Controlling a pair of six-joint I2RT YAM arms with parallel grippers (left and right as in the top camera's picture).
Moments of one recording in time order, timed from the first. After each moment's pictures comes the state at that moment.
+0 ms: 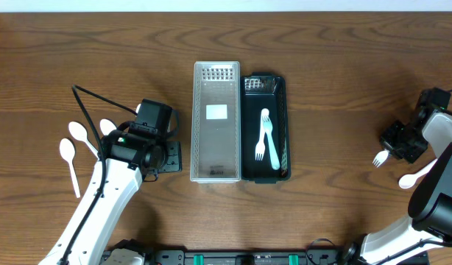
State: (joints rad) left arm -0.28 1.26 0.97 -1.05 -0.04 -0.33; right arm -0.46 1.84 1.09 -0.72 0.00 0.41
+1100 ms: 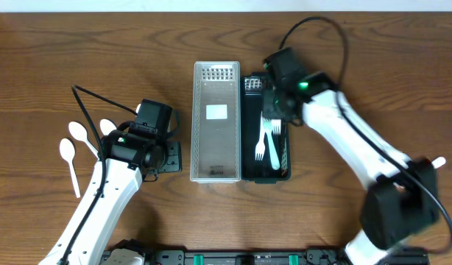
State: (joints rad) left arm -0.28 1.26 0.97 -1.05 -0.04 -0.33; right arm 0.48 1.84 1.42 -0.87 0.08 0.52
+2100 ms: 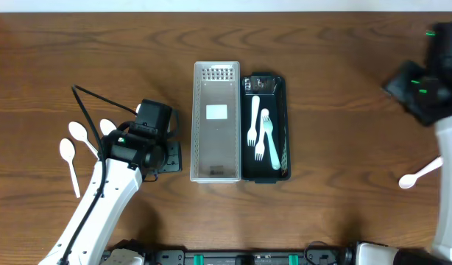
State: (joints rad) left arm -0.28 1.26 0.97 -1.05 -0.04 -0.33; right arm -0.22 1.47 1.65 -1.26 0.14 0.65
